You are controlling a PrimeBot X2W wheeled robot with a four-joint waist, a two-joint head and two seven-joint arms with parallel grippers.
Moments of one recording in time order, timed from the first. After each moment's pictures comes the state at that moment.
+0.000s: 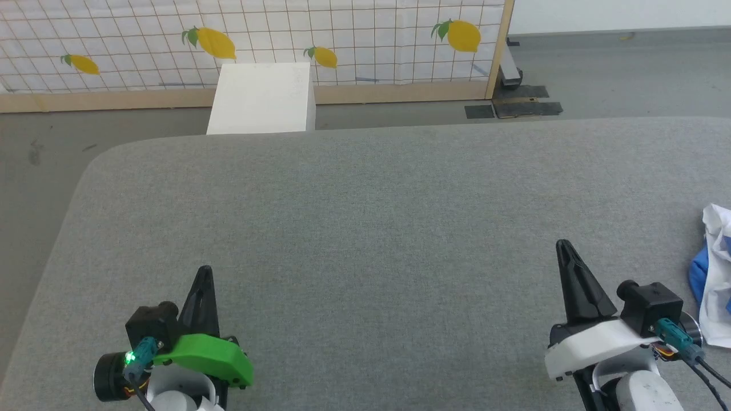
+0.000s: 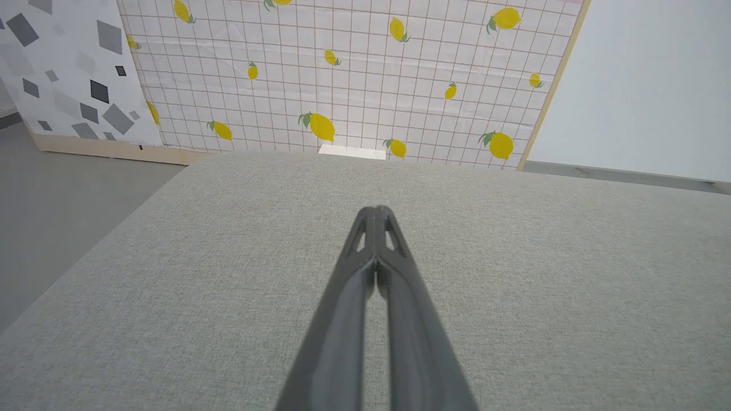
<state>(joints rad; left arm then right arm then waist) -0.08 0.08 -0.01 0.25 -0.20 -0.01 -0.23 -0.08 -0.05 0.01 0.22 0.13 0.13 -0.23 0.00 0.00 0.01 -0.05</state>
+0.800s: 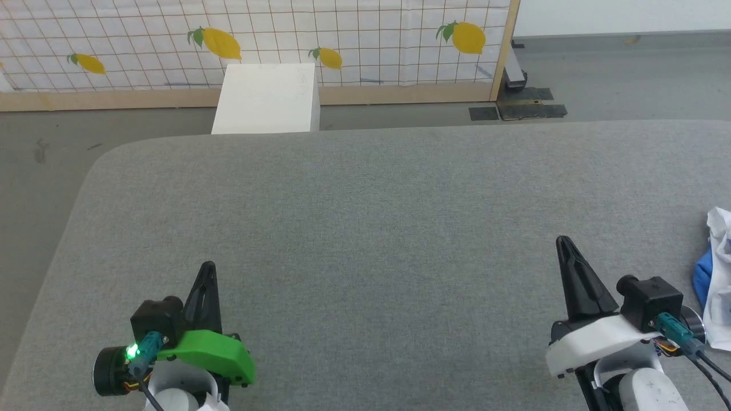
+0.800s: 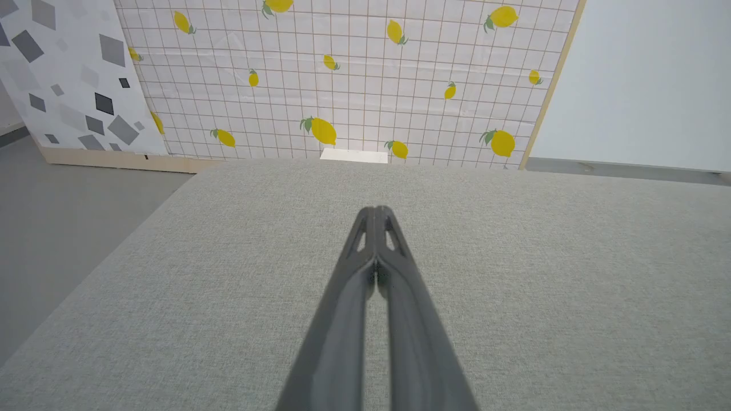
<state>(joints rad) -0.07 0.08 -0.01 0.20 -0.16 -0.01 -0.19 -0.08 -0.05 0.01 0.17 0.11 0.13 -0.18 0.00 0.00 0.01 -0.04</state>
